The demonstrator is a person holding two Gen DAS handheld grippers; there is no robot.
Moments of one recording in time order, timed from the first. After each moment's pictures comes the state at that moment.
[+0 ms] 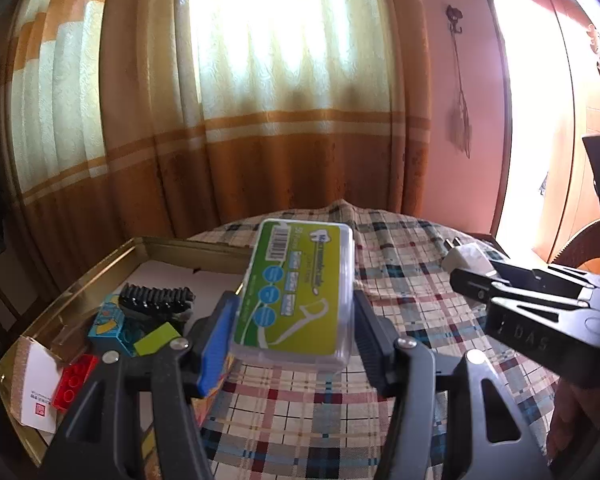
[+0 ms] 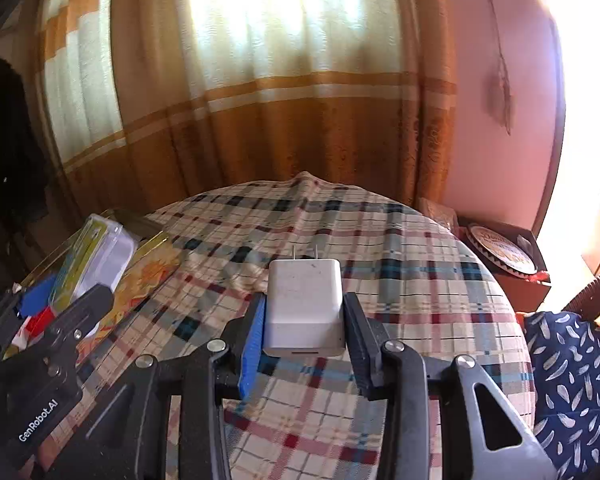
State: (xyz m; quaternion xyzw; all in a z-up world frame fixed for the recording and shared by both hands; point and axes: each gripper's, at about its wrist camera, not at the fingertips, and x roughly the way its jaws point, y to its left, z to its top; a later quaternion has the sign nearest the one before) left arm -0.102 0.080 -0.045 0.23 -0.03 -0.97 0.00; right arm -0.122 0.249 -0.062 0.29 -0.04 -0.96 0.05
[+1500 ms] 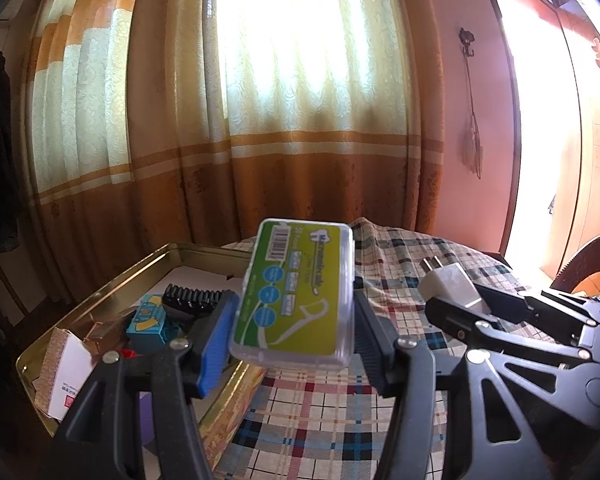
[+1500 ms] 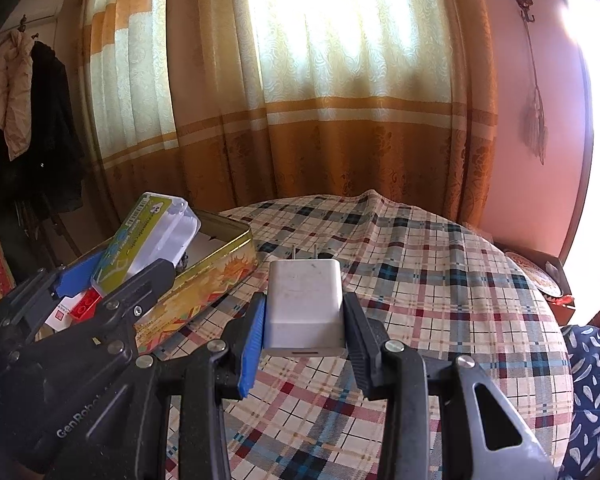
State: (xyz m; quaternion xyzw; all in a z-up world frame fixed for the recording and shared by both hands) left arm -0.076 0.054 -0.039 0.19 -0.02 -0.98 0.03; right arm -0.088 0.193 -0.056 0.25 -0.02 -0.96 0.11
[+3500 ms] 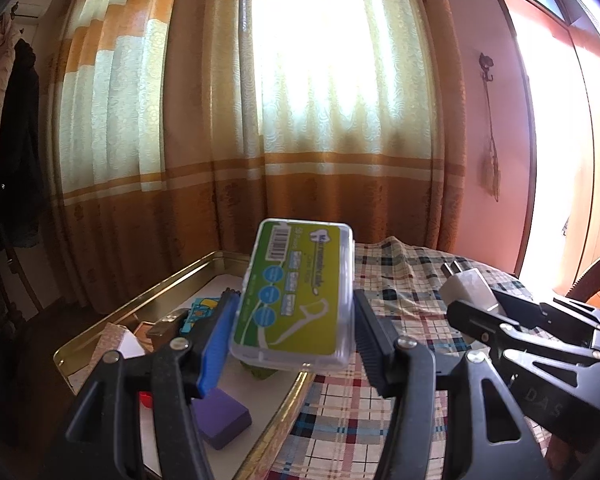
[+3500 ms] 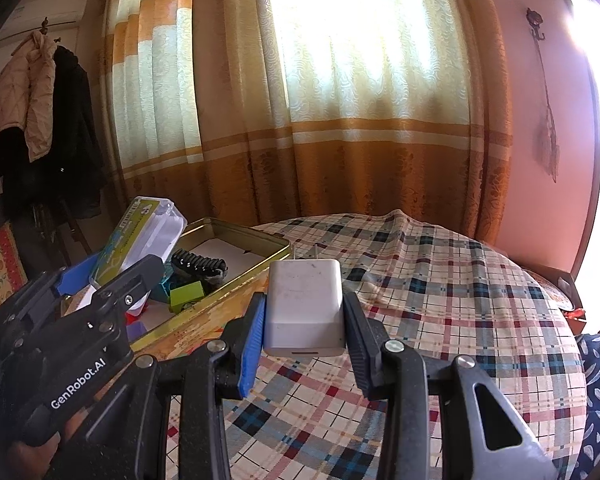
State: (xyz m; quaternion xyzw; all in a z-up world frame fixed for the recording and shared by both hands) left arm -0.046 0.011 -0.036 0.16 0.00 -0.99 0.06; right arm -0.068 0.168 -0.051 0.21 -0.02 -0.97 0.14
